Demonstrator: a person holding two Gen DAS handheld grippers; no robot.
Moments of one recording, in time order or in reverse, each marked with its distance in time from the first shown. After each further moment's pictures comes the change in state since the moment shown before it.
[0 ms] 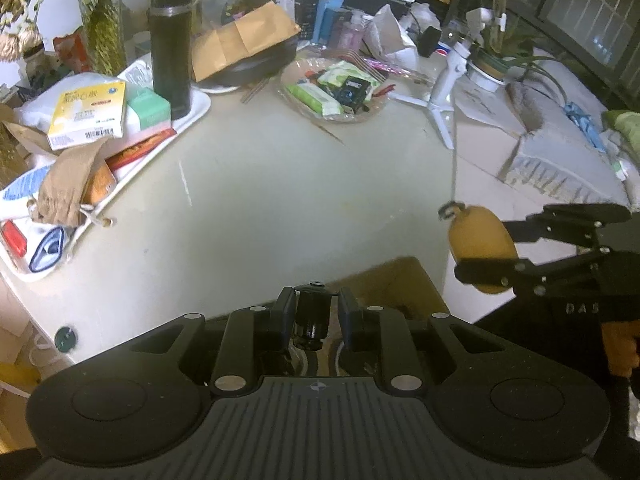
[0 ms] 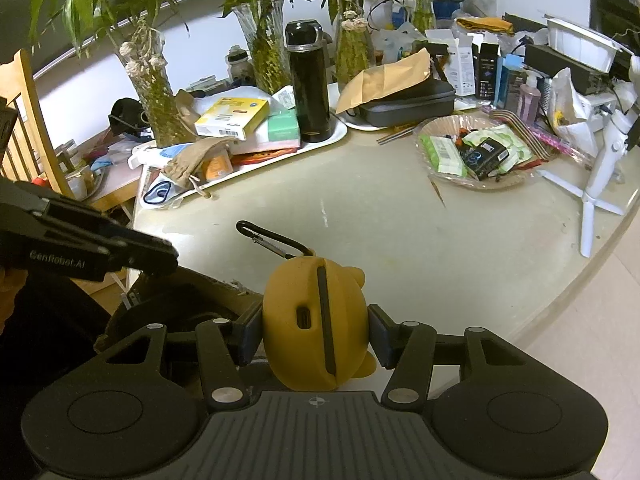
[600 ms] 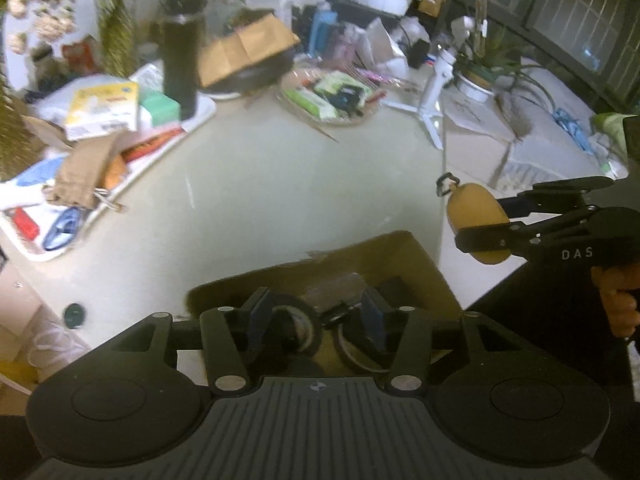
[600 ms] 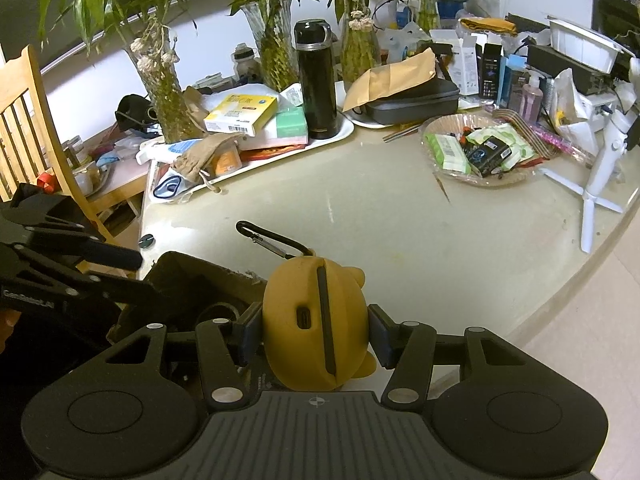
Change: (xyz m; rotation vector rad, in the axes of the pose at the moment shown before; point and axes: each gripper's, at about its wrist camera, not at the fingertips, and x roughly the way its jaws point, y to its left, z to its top) left arm -0.030 0.006 -0.042 0.015 -0.081 0.003; right arm -0.010 0.011 -0.008 -0.004 0.007 0.009
